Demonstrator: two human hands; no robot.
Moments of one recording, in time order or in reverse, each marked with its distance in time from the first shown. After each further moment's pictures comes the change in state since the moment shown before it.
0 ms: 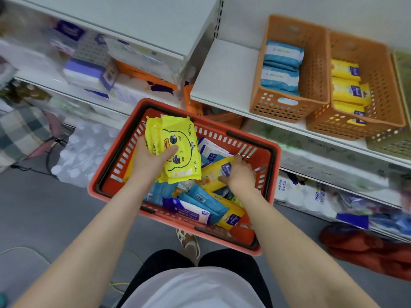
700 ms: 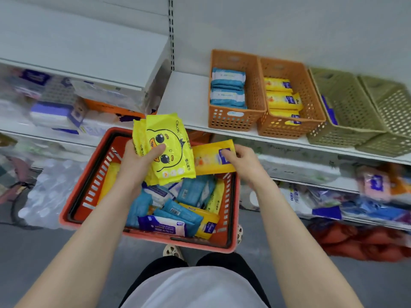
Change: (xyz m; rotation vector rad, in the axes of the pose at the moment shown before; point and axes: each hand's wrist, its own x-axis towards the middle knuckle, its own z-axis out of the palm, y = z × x) left_hand -0.030 0.062 0.035 -0.137 -0.193 0.097; right_hand -0.061 0.055 -0.116 0.815 0.191 -0.231
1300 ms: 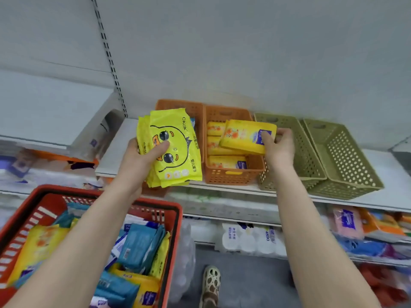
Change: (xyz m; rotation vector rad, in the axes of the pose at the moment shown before) left_hand 0.032 0.108 0.199 -0.117 -0.092 0.133; right_hand 0.099 0.002 -0.246 0.185 0.702 -0.036
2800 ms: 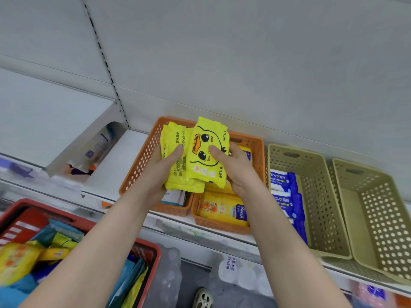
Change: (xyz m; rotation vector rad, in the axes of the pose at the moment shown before) left_hand 0.098 0.000 0.095 -0.180 -0.060 -0.160; right_hand 0.069 -0.020 0.104 0.376 -0.813 0.275
